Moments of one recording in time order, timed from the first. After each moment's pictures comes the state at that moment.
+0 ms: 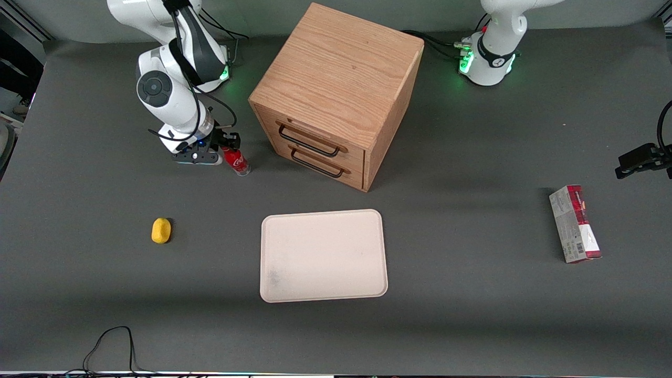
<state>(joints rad) 0.11 -0.13 0.29 -2.48 0.12 2.24 0.41</state>
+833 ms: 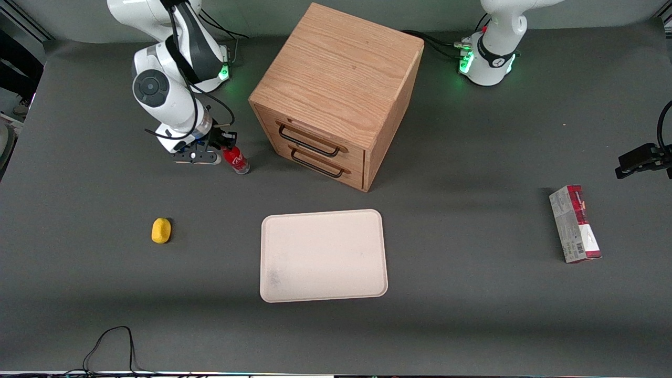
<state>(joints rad) 0.11 -0.13 0.28 -2.39 0.12 2.11 0.41</state>
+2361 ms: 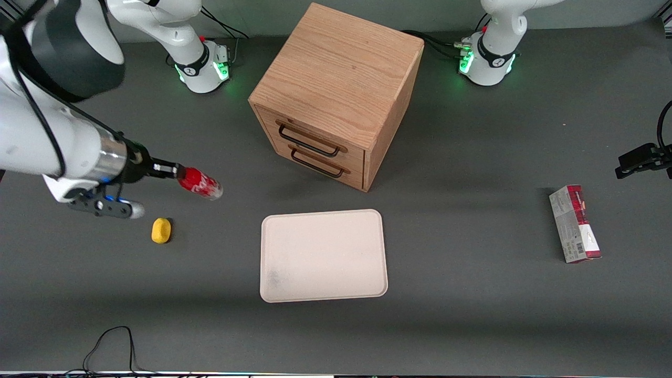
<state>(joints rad) 0.13 0.42 0.17 -1.16 0.10 1.38 0.53</state>
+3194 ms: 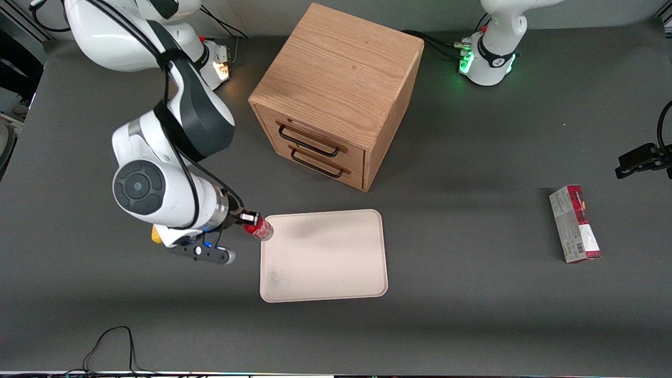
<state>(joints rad) 0.29 0.71 0.17 -0.98 -0.01 1.62 0.67</state>
